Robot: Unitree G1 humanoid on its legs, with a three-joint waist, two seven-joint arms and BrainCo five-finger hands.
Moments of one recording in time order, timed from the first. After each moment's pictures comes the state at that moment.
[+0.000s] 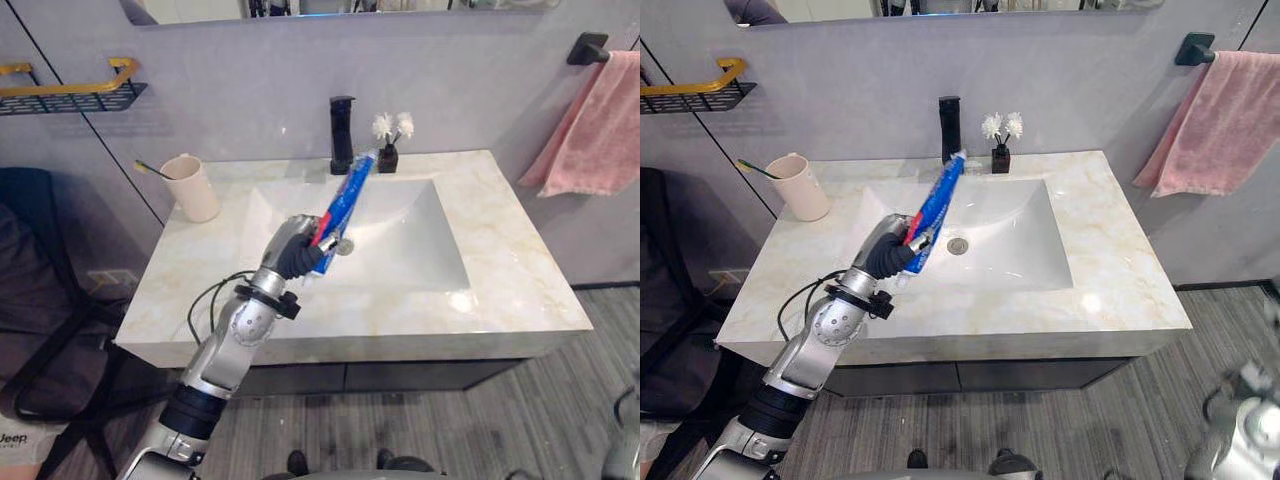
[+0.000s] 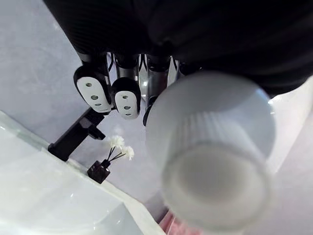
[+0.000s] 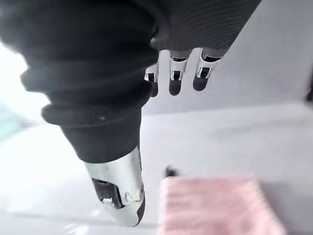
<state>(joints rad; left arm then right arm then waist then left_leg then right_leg) -0.23 0.31 -0.26 -0.10 0.45 -0.18 0.07 0.03 -0.30 -0.72 -0.08 0.38 -0.25 -0.23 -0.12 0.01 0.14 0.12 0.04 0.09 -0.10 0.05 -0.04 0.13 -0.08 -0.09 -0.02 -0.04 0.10</state>
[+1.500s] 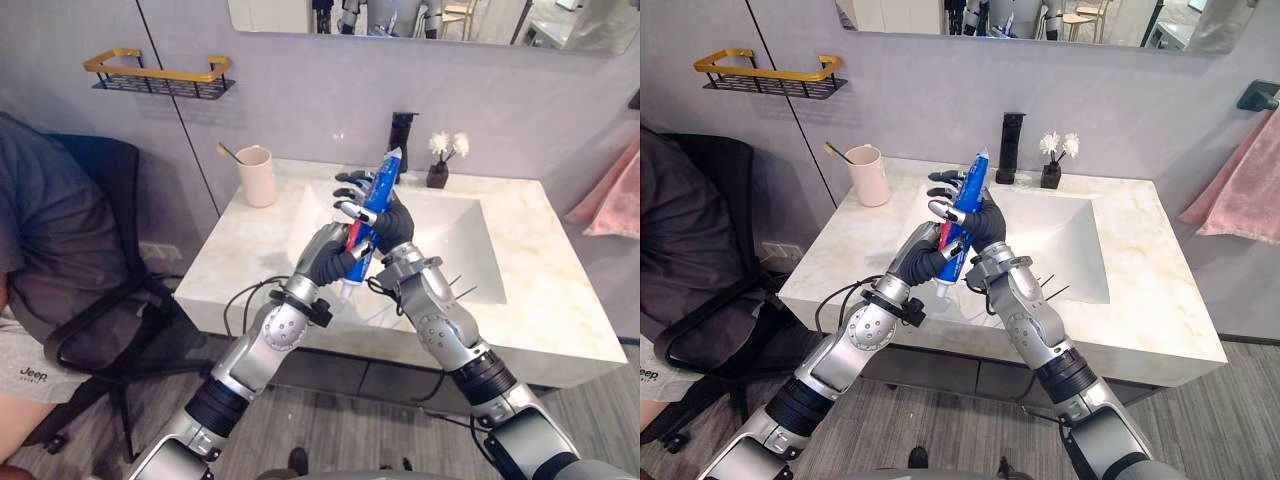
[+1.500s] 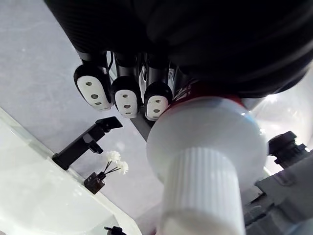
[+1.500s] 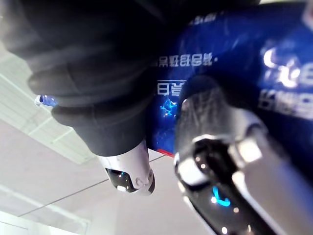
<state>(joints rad) -0.31 0.27 -0.48 0.00 0.40 -0.16 0.16 -0.46 -0.22 0.40 0.07 0.86 -0.14 -0.01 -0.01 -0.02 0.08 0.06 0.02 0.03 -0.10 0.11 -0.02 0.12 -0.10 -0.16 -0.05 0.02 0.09</state>
